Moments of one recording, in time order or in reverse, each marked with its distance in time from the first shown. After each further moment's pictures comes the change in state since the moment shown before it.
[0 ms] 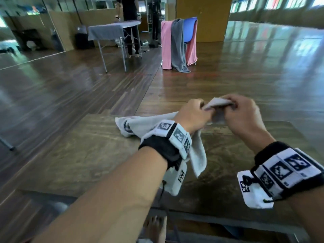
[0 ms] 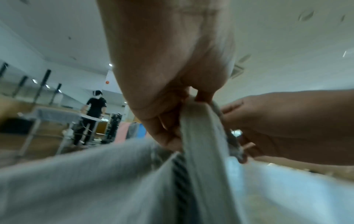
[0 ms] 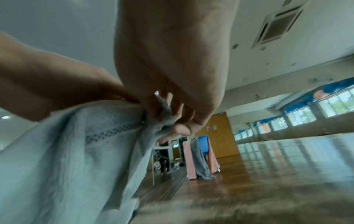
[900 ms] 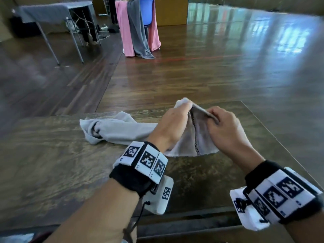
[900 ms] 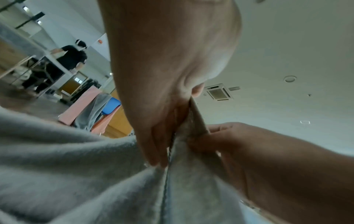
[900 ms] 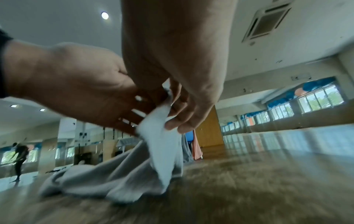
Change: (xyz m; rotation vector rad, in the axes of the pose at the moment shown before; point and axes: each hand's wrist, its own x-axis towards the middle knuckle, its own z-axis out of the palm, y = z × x) left_hand 0.018 0.023 0.105 -0.484 -0.170 -0.142; right_hand -0.044 0.090 -0.059 -0.024 -0.030 0.162
